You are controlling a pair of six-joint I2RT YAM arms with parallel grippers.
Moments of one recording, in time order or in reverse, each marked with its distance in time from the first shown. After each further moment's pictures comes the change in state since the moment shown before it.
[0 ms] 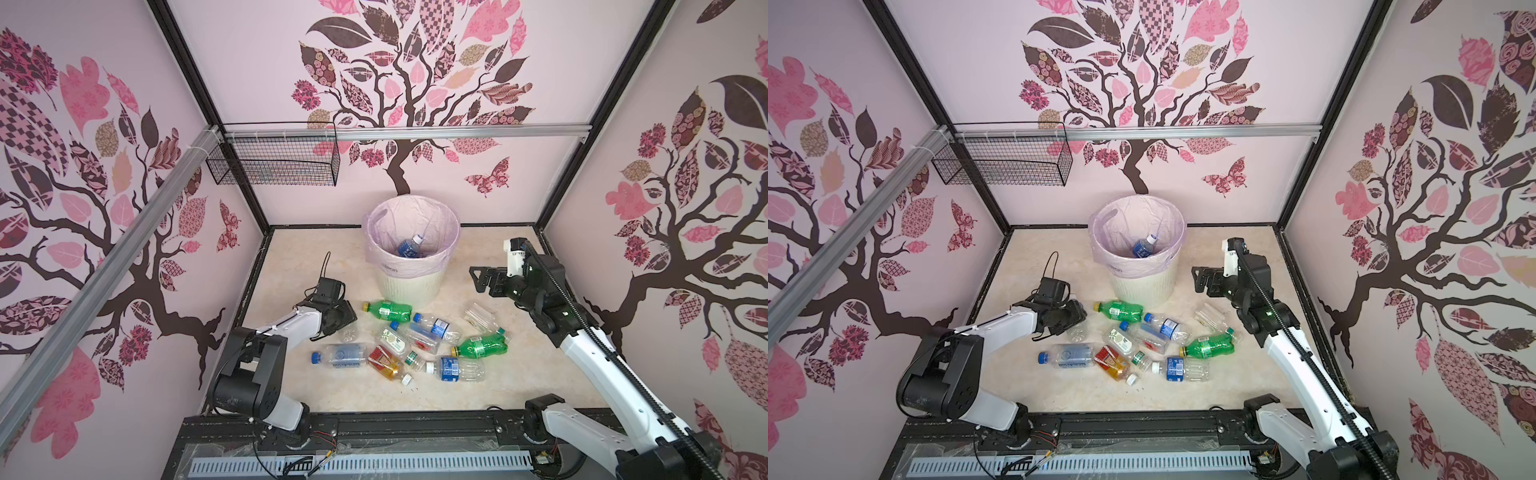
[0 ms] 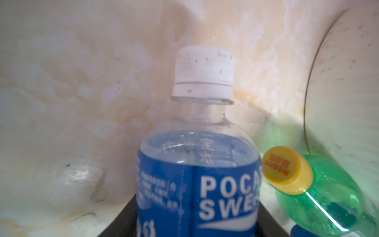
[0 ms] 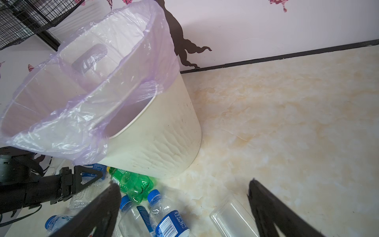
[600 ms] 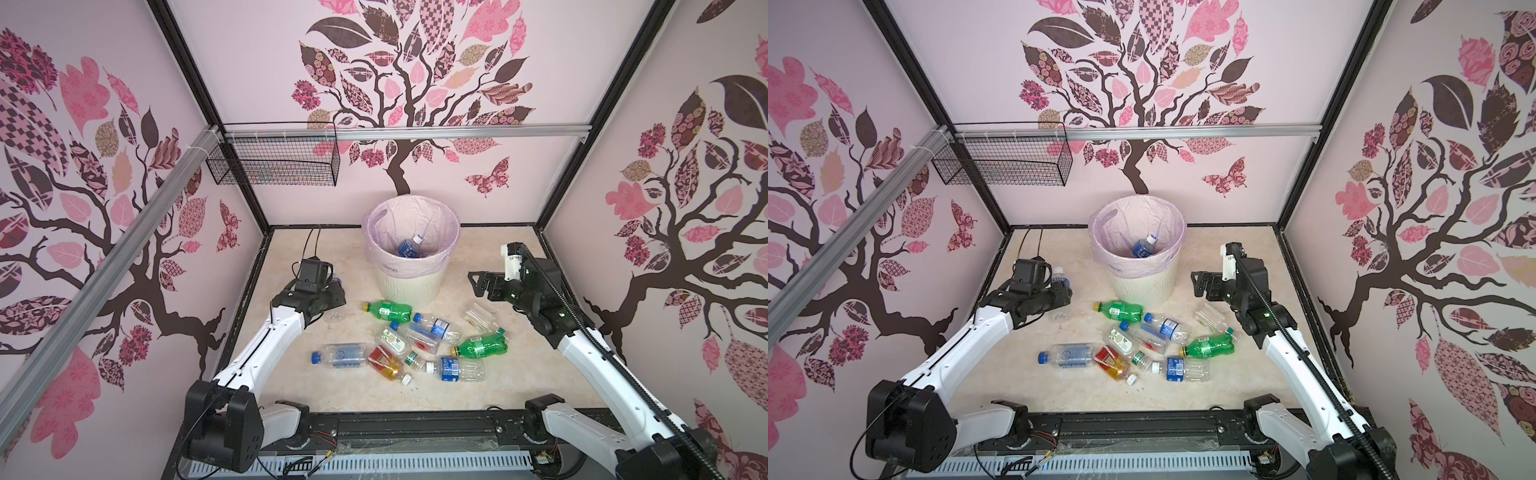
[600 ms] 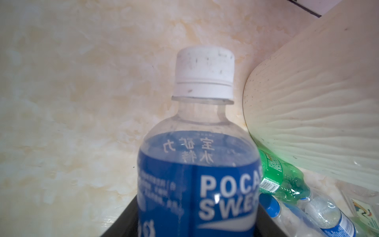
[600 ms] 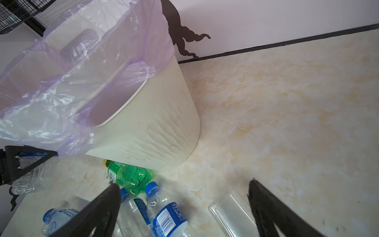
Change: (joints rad) left arm 0.011 -0.282 0.215 -0.283 -0.127 0.252; right arm 0.000 0.004 -0.038 0.002 -0.011 0.004
